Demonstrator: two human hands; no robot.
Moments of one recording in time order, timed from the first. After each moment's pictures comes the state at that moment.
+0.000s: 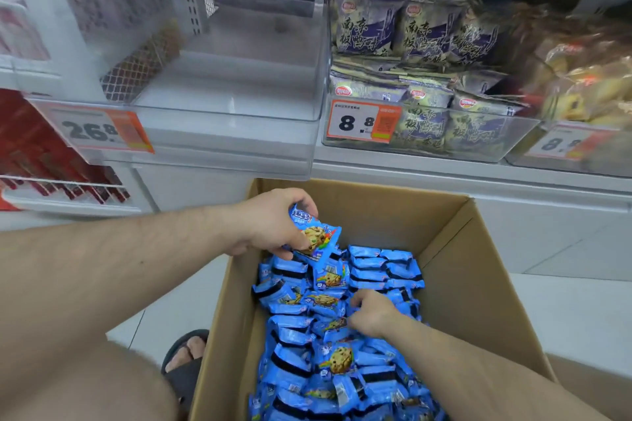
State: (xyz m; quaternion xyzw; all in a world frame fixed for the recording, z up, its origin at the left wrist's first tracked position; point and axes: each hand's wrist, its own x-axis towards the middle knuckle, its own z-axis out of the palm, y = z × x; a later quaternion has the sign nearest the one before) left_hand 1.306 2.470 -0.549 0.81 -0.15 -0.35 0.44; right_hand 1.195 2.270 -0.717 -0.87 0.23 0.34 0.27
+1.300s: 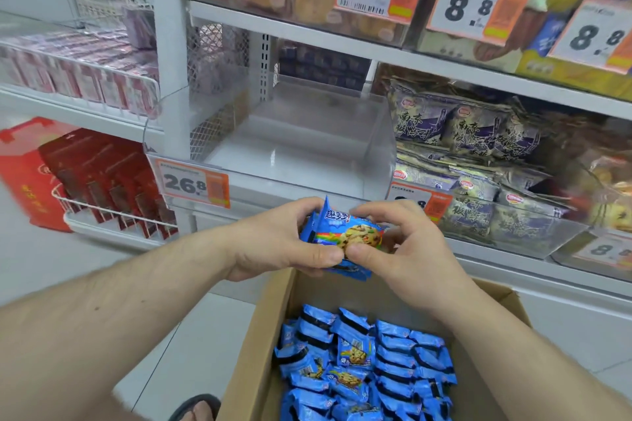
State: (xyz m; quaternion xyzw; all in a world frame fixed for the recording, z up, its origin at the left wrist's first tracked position) left_hand 1.319 2.540 -0.474 0.67 -0.25 -0.32 0.62; right_hand 1.257 2.345 -0.468 -0.89 -0.07 -0.14 0.42
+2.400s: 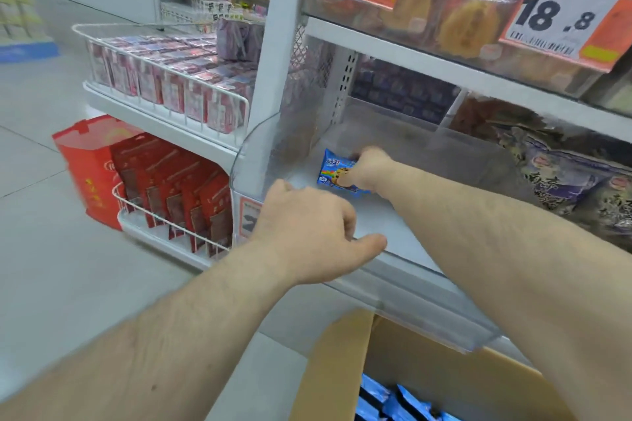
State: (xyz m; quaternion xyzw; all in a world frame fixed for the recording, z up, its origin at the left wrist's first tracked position) left_hand 1.403 2.597 -0.467 0.97 -0.15 0.11 0.17; right_hand 1.560 2.466 -0.467 -0.98 0.03 0.04 0.17
